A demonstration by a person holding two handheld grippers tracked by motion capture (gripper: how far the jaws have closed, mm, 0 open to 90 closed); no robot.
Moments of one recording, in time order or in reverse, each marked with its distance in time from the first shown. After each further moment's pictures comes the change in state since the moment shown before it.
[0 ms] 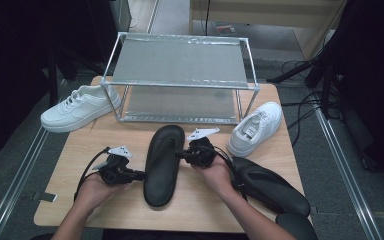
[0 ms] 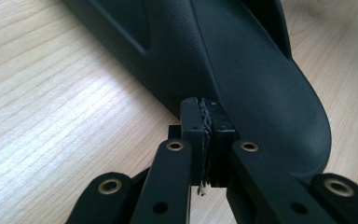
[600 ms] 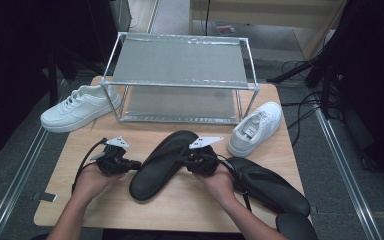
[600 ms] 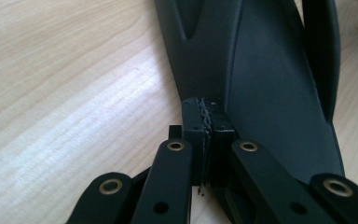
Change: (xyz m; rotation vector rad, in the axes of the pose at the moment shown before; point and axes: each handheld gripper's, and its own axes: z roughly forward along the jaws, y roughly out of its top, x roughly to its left) left arm 0.024 0.011 -0.005 -0.011 0.078 0.006; right arm 0.013 -0.018 -0.011 -0.025 0.026 0.029
